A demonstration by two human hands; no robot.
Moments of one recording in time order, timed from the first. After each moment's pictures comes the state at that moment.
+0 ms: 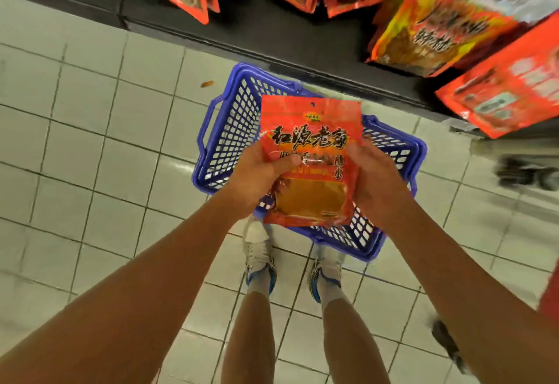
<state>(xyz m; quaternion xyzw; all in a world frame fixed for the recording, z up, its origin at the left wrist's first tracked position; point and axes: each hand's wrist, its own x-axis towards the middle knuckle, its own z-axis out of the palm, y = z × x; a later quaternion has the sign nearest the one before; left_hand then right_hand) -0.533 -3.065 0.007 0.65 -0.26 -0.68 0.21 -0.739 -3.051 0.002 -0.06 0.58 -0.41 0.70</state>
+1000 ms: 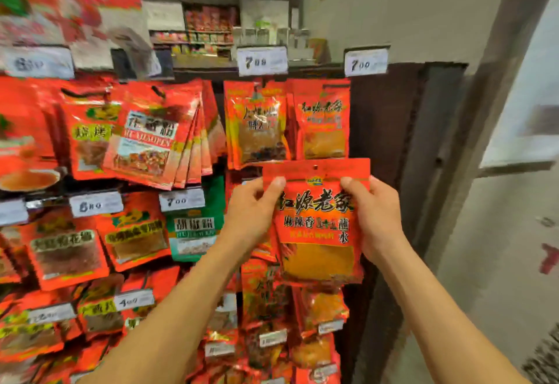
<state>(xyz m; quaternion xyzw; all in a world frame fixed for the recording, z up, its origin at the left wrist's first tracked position) -0.735 -3.172 0.795 0.27 -0.69 -0.46 0.49 -0.906 -3.083 0.793 -0.35 0.50 -0.75 0.24</state>
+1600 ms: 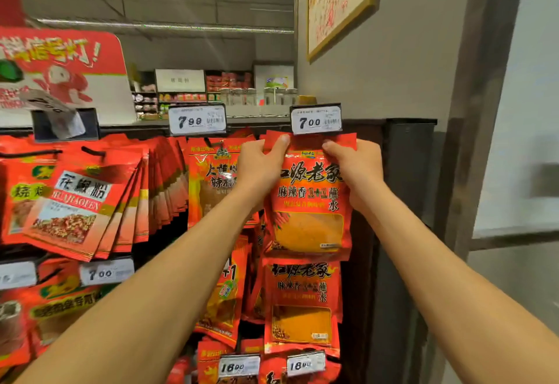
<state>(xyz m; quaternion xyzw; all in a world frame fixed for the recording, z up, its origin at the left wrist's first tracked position) -0.896 -3.249 0.911 0.31 -0.67 -0.36 0.58 -1.049 -3.184 0.911 -0.42 0.52 -0.73 0.15</state>
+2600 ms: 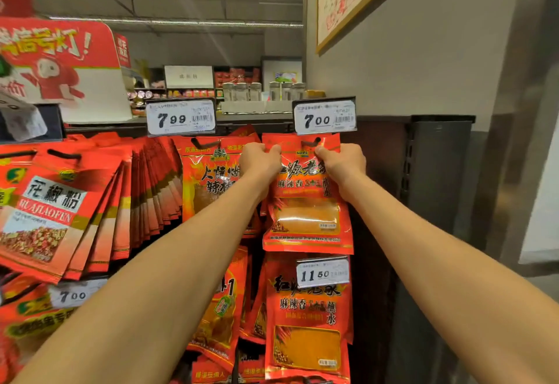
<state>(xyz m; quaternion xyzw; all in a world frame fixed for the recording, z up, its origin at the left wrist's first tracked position) -0.941 -3.351 0.910 0.46 -0.62 -0.33 0.55 -1.083 -3.286 0.909 -0.41 0.64 -0.64 0.12</state>
